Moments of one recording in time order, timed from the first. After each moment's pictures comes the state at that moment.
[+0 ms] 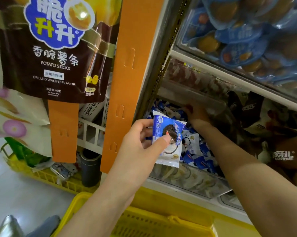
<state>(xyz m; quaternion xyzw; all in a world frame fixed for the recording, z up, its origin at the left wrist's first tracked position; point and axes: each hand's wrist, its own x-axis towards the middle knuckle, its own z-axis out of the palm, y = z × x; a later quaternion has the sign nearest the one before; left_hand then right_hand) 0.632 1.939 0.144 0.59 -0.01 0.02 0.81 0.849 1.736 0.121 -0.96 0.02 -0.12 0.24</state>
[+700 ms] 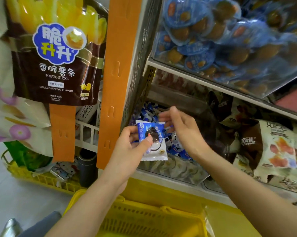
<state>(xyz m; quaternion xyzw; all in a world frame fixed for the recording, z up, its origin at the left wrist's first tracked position) 0.624 1.931 0.131 0.61 0.01 0.01 0.79 0.678 1.787 0.172 -0.85 -0.14 -0.09 0.50</state>
